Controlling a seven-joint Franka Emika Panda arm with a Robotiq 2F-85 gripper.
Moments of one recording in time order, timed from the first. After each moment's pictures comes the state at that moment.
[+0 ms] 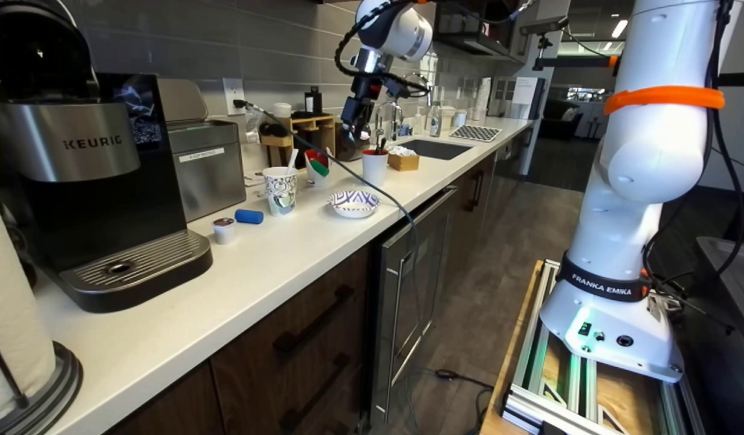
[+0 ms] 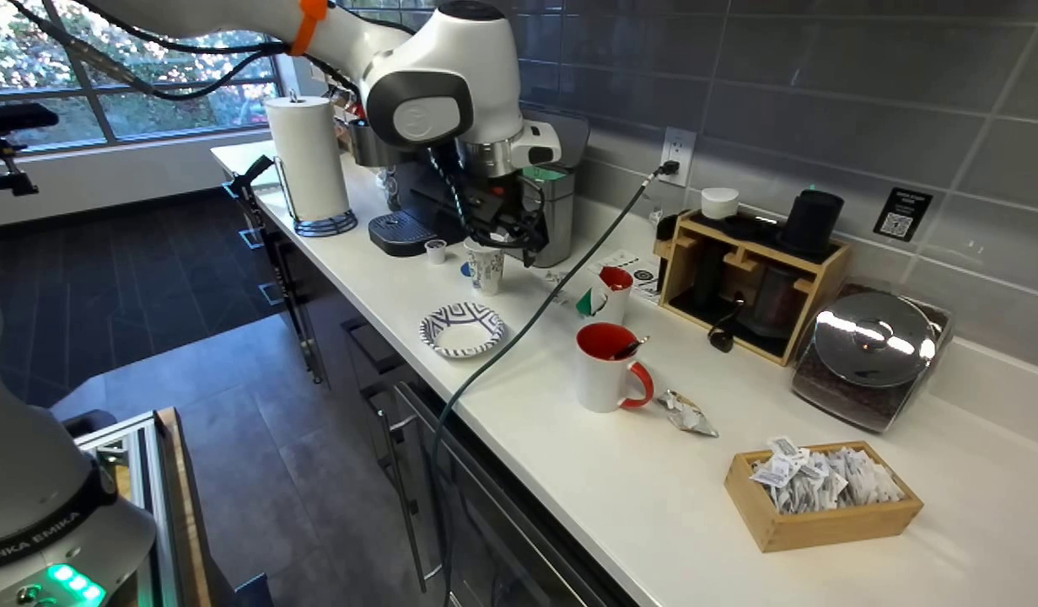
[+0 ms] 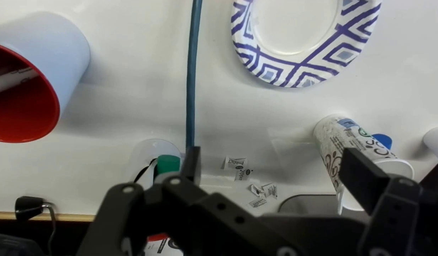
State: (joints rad) arm 0.02 0.06 -0.19 -2.03 0.26 2.31 -0.57
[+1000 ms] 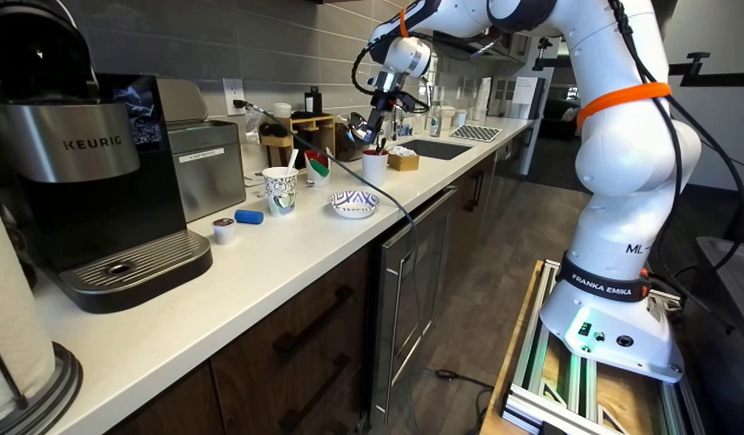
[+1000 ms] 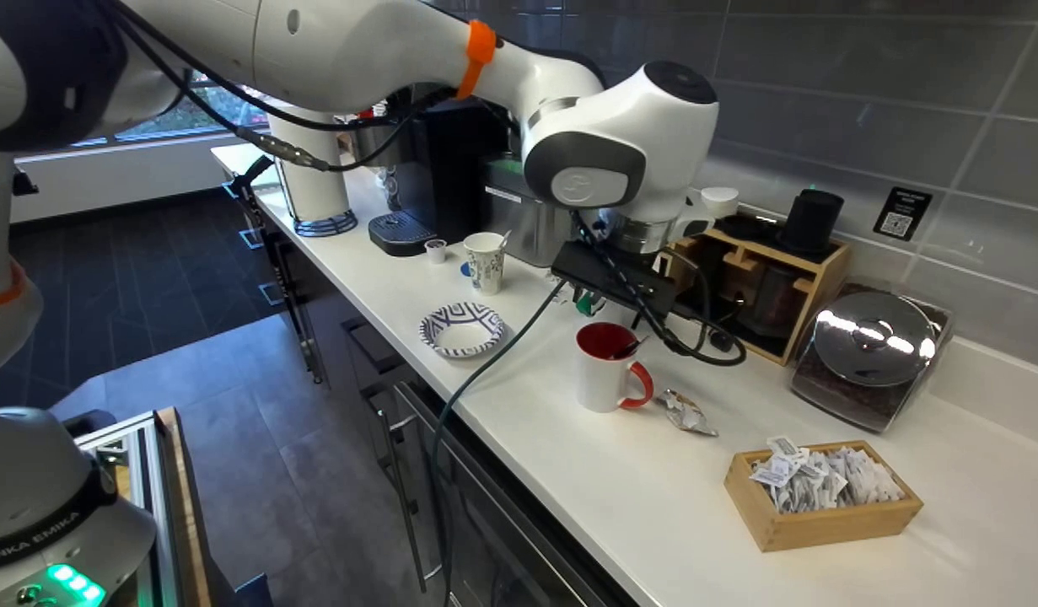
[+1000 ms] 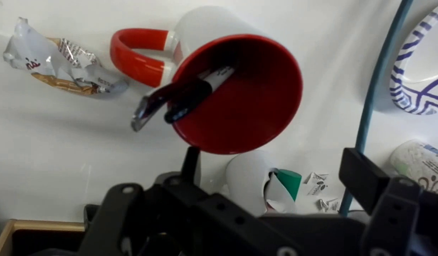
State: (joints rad) arm -0.39 0.50 -0.07 -1.47 0.40 1.99 -1.04
